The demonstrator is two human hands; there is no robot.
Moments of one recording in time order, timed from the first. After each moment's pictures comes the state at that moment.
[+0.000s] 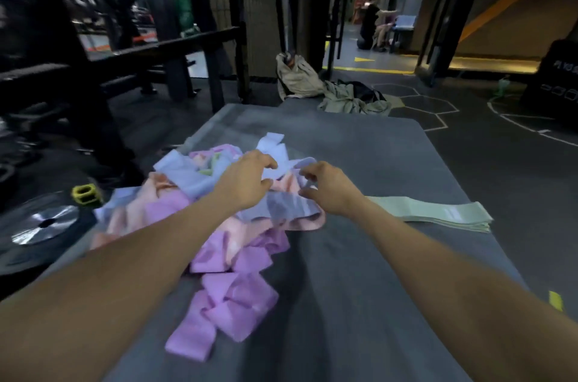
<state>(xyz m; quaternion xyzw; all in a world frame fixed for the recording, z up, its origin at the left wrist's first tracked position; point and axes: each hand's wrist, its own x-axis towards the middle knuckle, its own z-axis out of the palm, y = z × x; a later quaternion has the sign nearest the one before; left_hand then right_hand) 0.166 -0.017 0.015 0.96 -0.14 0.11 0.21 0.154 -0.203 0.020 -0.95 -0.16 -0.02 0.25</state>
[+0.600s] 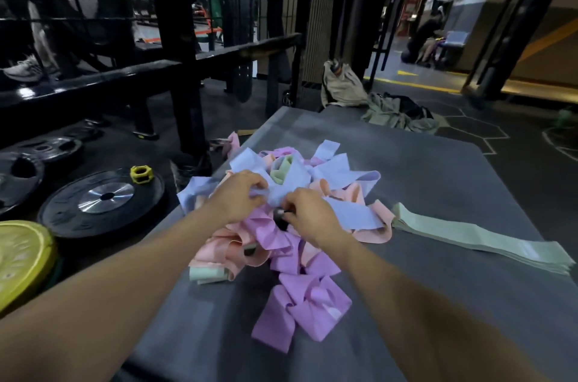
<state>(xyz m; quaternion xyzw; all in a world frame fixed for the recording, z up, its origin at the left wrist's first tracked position) 0.122 0.120 0.003 0.96 -0.06 0.09 0.27 0.128 -0.047 -0.004 -0.95 -0.23 -0.03 0.20</state>
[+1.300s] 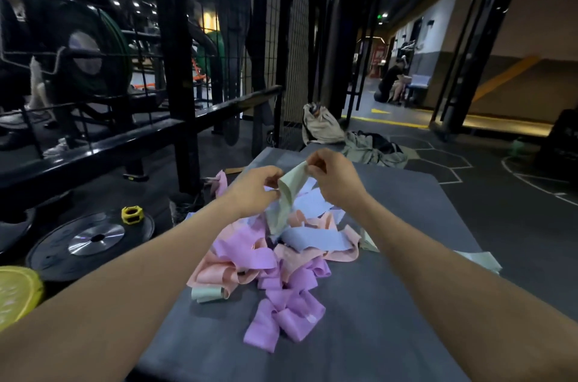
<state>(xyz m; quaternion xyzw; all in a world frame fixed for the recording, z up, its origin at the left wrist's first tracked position) 0.073 0.065 0.115 0.90 -0.15 0.11 0.40 0.086 -0.103 0.141 -0.89 -0.18 -0.17 0.38</state>
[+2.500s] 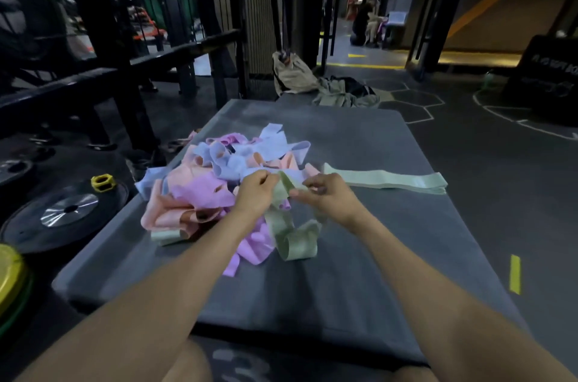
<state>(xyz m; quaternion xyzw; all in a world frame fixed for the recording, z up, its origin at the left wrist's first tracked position) 0.035 -0.043 0.017 0.80 0.02 0.08 0.60 0.023 -0.200 0.020 -0.85 -0.09 0.00 0.52</state>
